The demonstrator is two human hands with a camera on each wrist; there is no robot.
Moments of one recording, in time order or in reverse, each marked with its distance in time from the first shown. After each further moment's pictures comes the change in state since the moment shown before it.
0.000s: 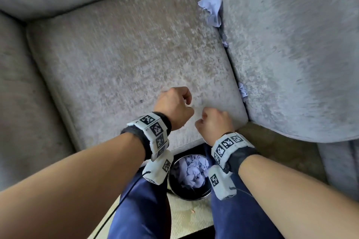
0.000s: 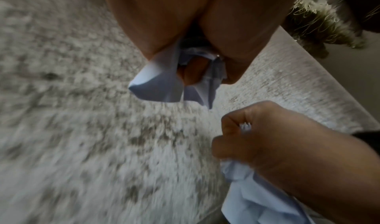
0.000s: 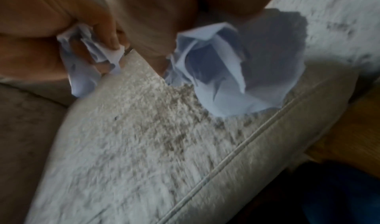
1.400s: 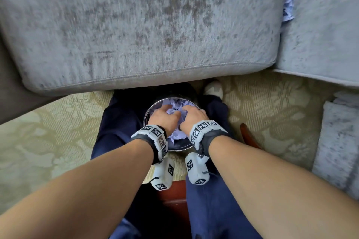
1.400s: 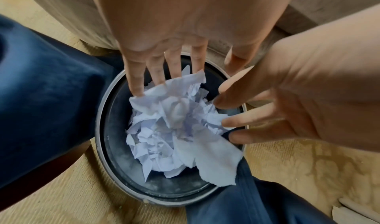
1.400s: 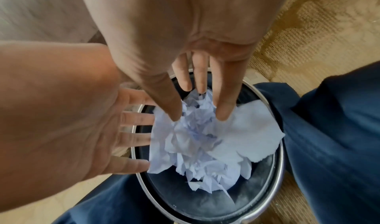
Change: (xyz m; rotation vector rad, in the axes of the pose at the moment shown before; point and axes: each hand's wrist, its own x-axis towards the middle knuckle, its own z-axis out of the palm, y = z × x) left_hand -0.077 -0.163 0.279 -0.314 -0.104 -0.724; right_hand -0.027 0.138 0.210 -0.142 -0.539 0.062
